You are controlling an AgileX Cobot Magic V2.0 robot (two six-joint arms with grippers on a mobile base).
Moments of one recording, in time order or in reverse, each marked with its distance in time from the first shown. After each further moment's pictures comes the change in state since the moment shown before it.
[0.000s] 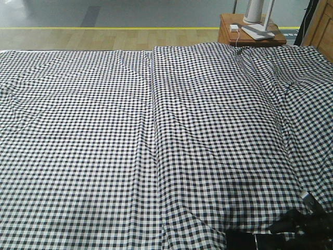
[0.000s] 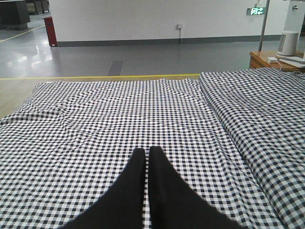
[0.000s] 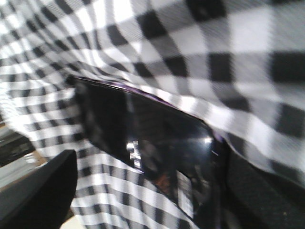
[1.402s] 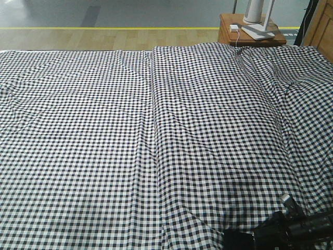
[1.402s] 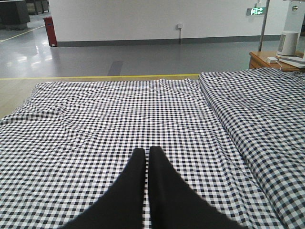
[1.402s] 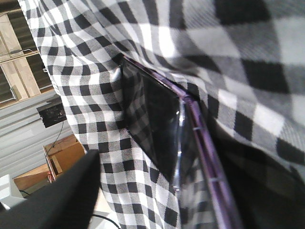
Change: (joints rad) left arm 0.000 0.000 0.000 0.000 0.000 0.000; right arm 0.093 0.107 -0.044 0.070 0.142 -0.049
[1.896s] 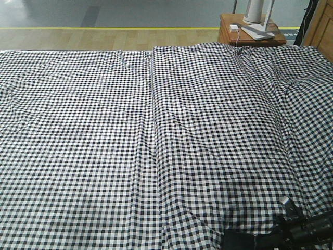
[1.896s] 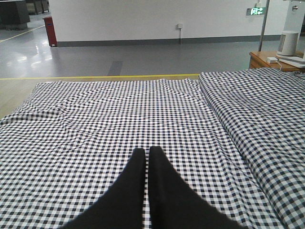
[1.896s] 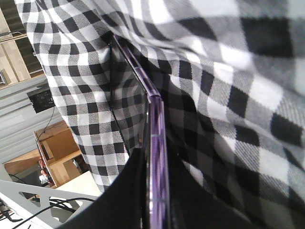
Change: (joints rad) left arm 0.000 0.000 0.000 0.000 0.000 0.000; right arm 0.000 -0.002 0.000 -0.065 0.000 0.000
